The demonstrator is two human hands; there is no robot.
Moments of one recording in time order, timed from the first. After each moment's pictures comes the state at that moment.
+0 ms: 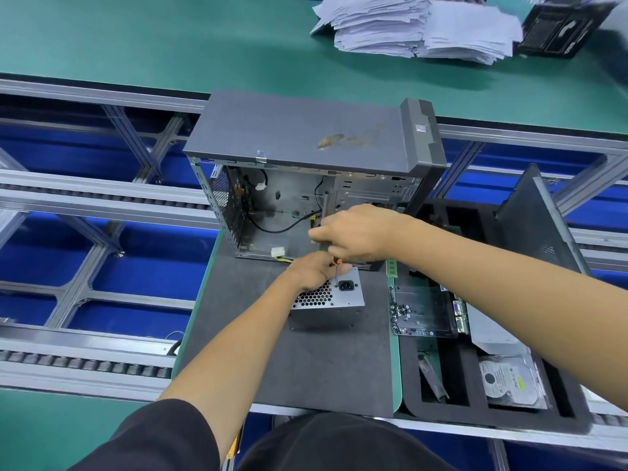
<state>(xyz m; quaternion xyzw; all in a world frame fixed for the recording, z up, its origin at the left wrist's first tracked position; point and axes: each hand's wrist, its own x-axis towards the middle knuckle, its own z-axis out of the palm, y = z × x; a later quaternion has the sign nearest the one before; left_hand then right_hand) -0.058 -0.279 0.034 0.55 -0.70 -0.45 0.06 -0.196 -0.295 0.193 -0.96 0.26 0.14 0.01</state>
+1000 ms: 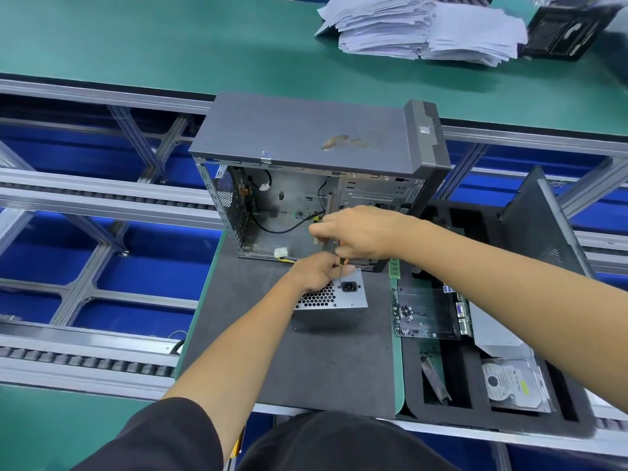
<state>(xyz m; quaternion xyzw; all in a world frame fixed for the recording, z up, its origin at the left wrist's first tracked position) -0.058 -0.279 0.033 0.56 -0.70 -0.45 0.06 -0.197 -0.295 0.197 -0.95 0.27 0.12 0.08</state>
